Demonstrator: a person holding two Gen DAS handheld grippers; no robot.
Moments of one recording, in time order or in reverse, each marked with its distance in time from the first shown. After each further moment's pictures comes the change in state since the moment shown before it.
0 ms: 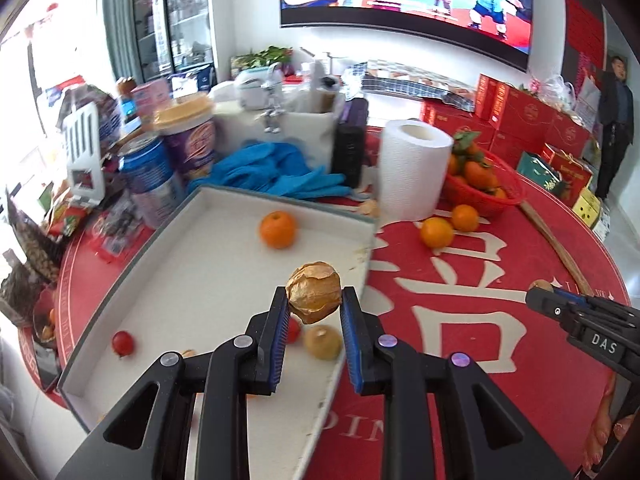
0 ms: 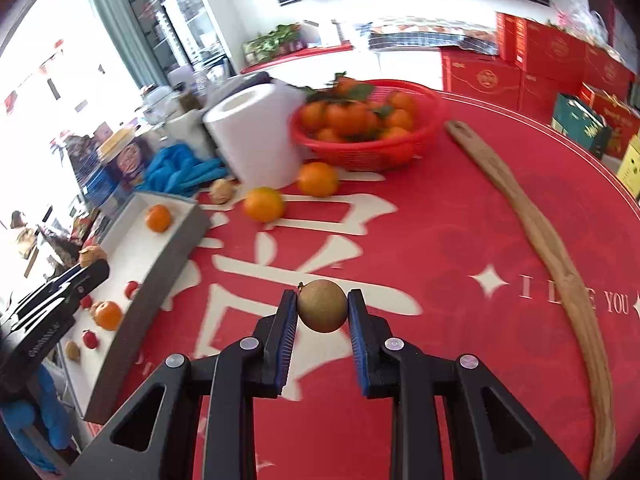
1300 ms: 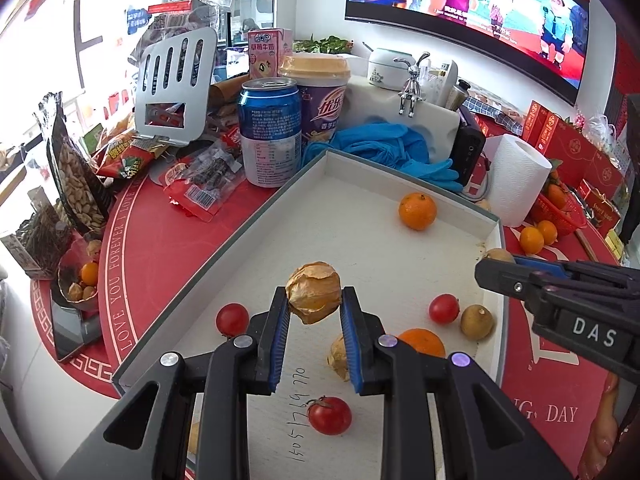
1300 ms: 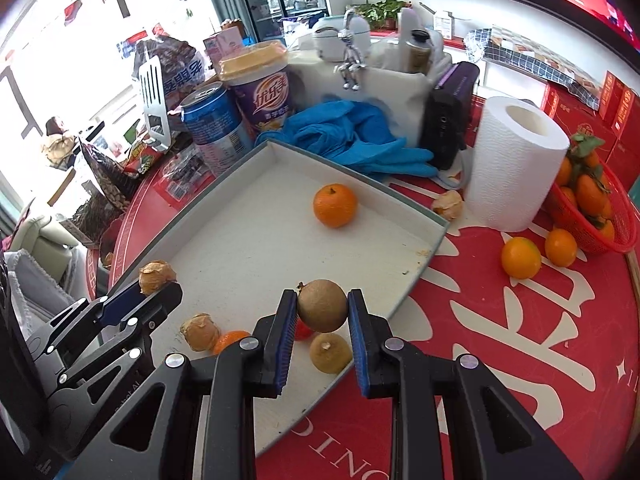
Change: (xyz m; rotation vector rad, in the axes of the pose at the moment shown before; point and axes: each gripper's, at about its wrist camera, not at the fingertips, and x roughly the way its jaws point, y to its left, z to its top) left arm 0.009 0.109 -0.027 -0.152 0.017 0.074; right arm 0.066 0.183 0.022 -0.271 0.118 0.100
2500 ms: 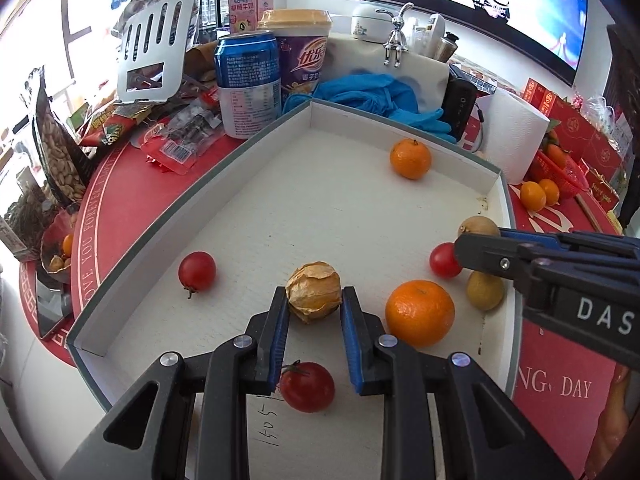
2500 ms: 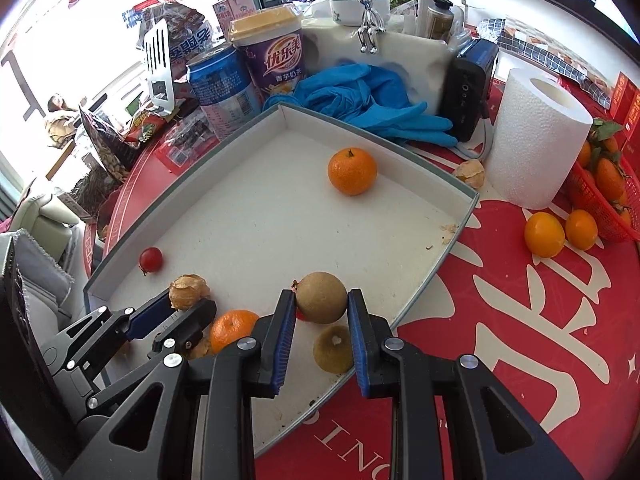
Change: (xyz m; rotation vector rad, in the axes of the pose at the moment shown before) left arm 0.019 -0.012 -0.027 0.020 0.080 -0.015; right arm 0.020 0.007 -0.012 -0.026 0.058 0.012
